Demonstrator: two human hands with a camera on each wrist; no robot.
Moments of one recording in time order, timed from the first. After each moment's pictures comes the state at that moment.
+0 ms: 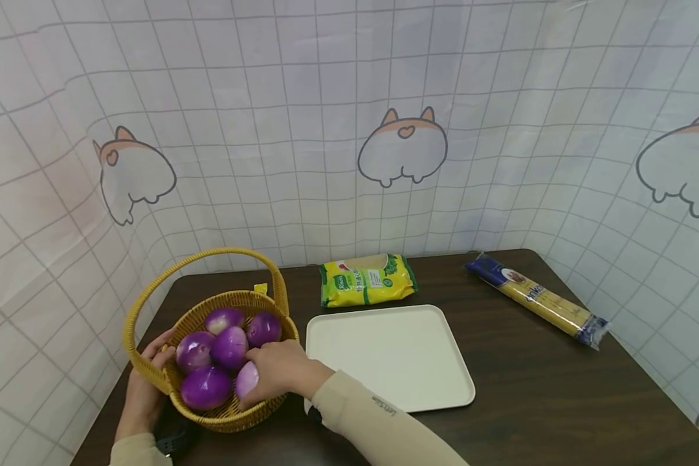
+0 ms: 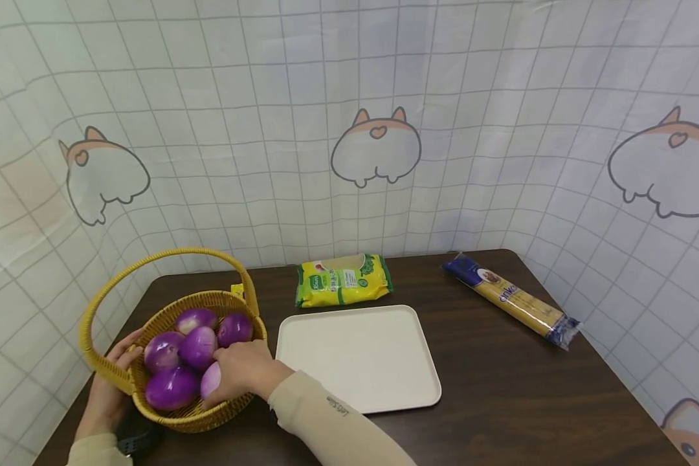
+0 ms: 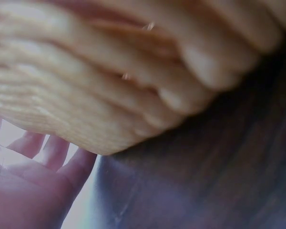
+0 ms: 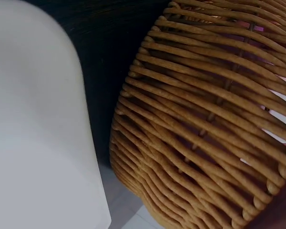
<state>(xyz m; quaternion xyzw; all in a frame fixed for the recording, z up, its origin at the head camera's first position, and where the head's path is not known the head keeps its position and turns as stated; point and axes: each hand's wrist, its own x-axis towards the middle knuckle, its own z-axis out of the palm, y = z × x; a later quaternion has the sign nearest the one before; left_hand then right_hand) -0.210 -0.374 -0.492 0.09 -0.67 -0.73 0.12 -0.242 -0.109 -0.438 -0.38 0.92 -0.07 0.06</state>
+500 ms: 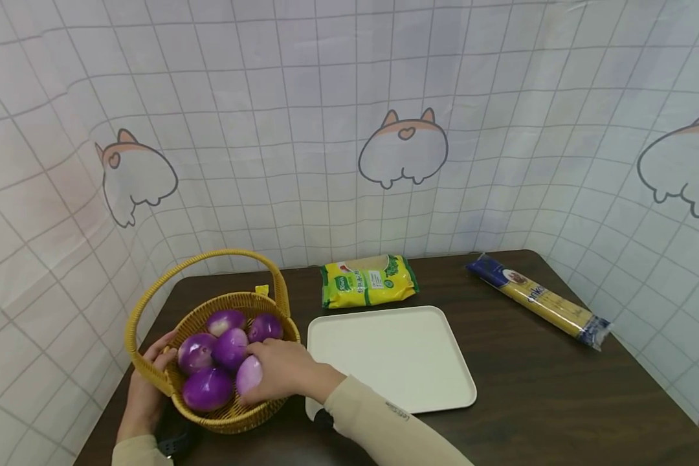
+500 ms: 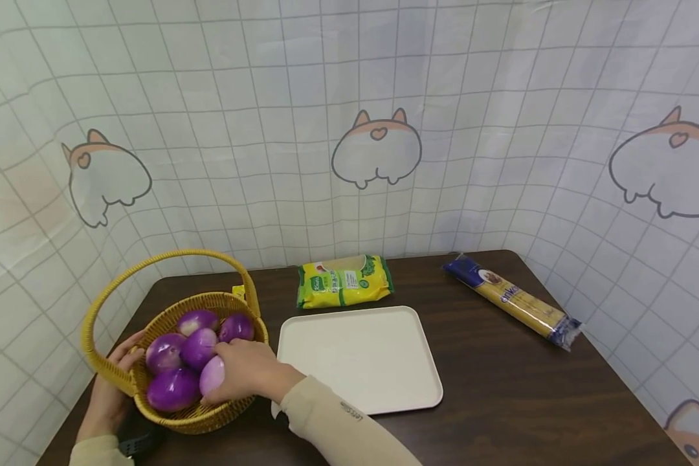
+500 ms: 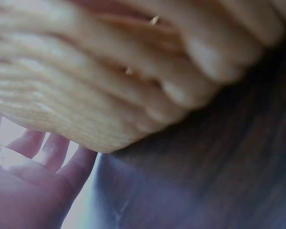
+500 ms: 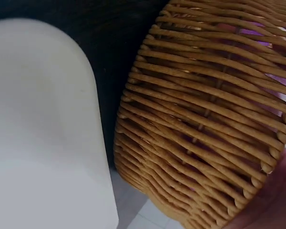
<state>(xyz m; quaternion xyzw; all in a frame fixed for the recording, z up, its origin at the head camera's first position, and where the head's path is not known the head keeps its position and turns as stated) -0.208 -0.372 -0.487 0.09 -0.68 -0.72 0.12 -0.243 -0.100 -0.443 -0.39 0.90 -0.17 0.04</state>
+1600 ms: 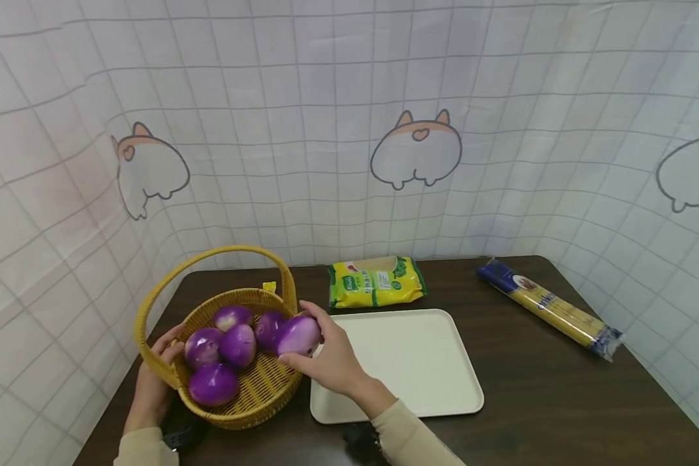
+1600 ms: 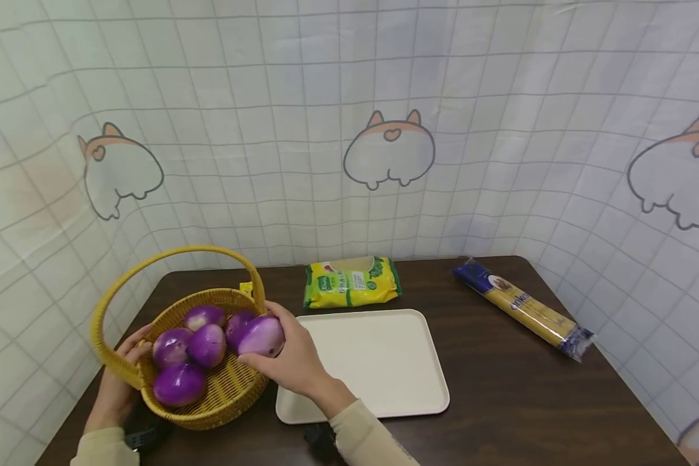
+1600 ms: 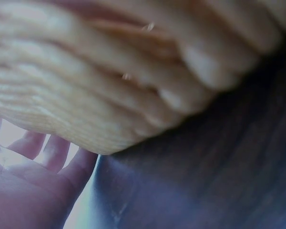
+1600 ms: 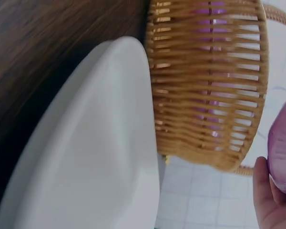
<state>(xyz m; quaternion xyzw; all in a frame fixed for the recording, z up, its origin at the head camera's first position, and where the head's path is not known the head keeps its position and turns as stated) -0.201 -0.369 -0.480 0.09 -0.68 -0.72 0.12 -0.239 -0.039 -0.454 -0.32 0.74 -0.60 -0.04</state>
